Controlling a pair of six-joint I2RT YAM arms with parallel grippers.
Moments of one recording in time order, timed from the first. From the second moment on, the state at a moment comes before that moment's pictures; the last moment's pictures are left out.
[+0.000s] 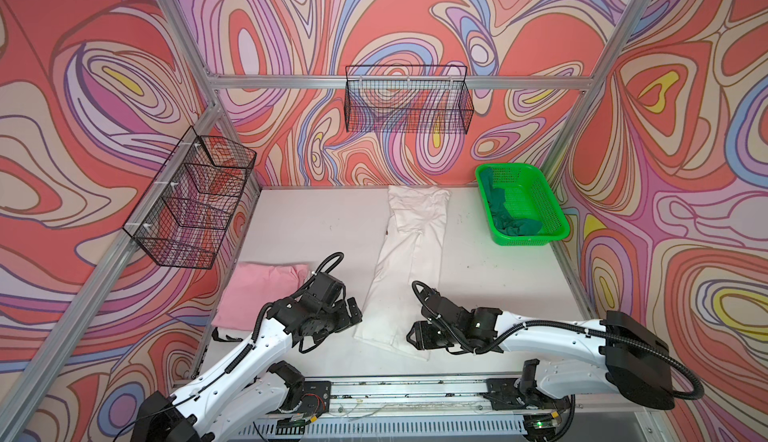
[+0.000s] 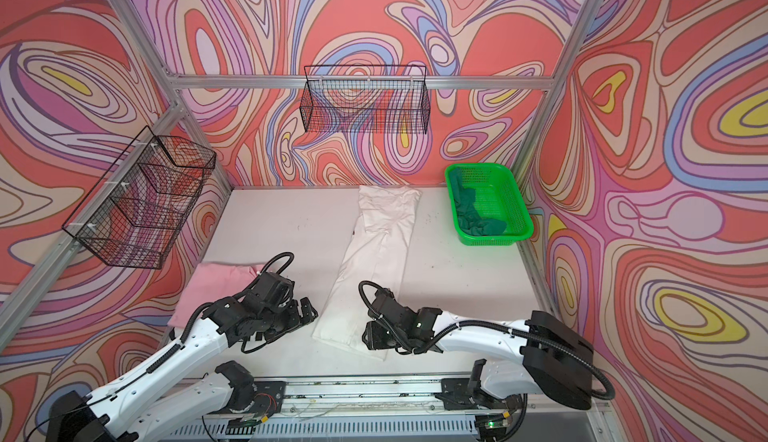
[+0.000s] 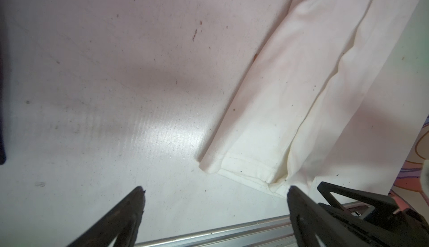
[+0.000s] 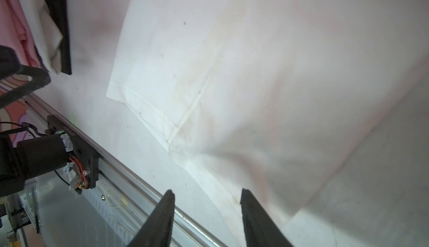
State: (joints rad) left arm -0.57 0.92 0.61 -0.82 0.12 -0.97; right arm 1.08 1.32 0.63 -0.28 -0.09 0.98
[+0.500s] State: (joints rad) left arm -0.57 0.91 0.54 -0.80 0.14 -0.99; right arm 1.15 1.33 0.51 -0.19 -0.04 1.11
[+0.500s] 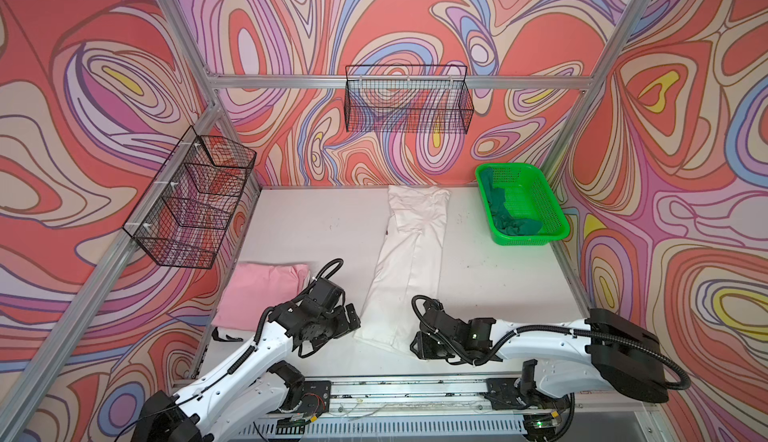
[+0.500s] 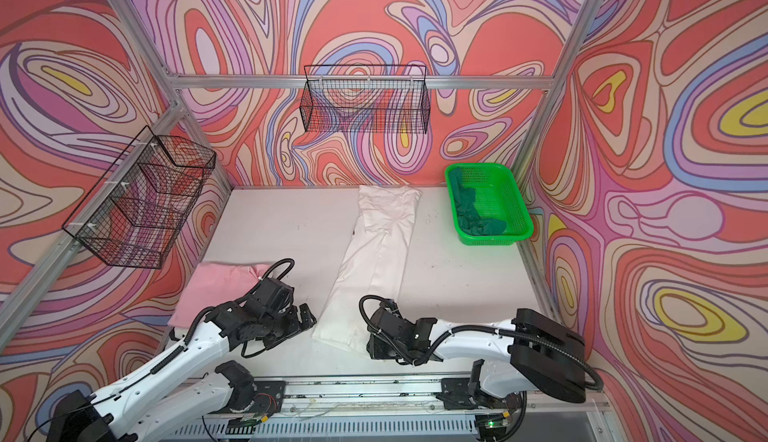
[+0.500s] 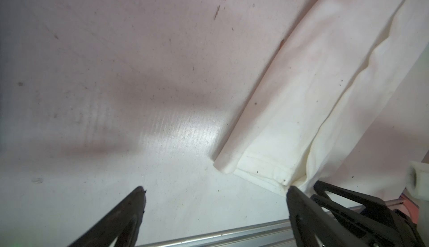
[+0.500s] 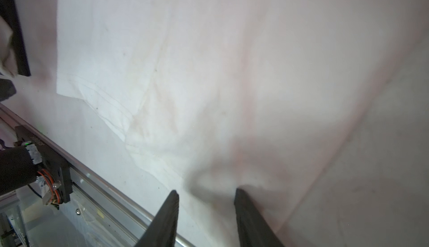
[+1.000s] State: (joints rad) left arm -0.58 0.94 0.46 -0.70 0.27 -1.08; right arm 1.15 1.09 0.42 -0.41 -0.05 1.17
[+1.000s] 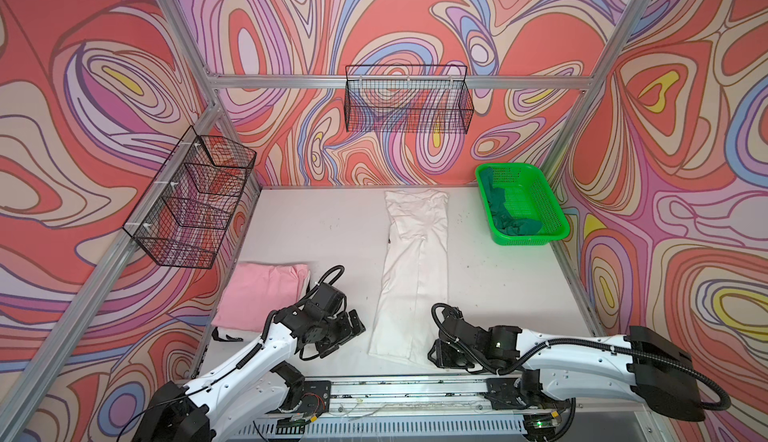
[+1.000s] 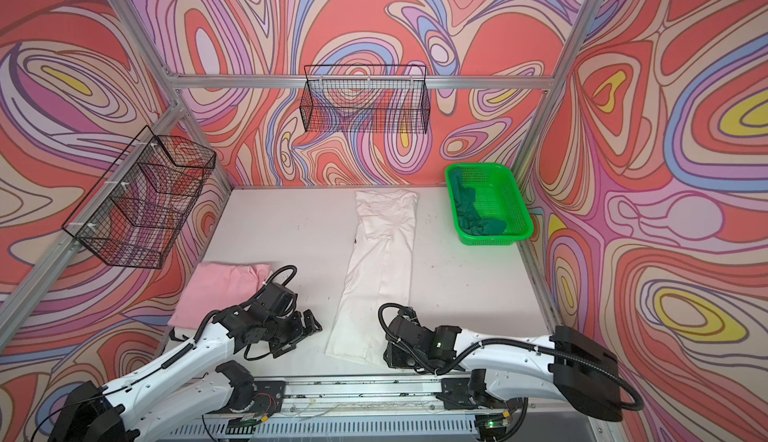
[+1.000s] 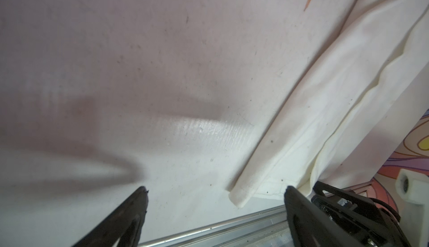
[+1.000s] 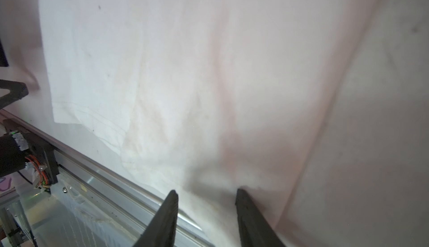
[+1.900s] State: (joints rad) left arm -0.91 1.15 0.50 -0.54 0.23 -1.28; right arm 1.15 0.99 0.45 -0.75 0.00 1.38
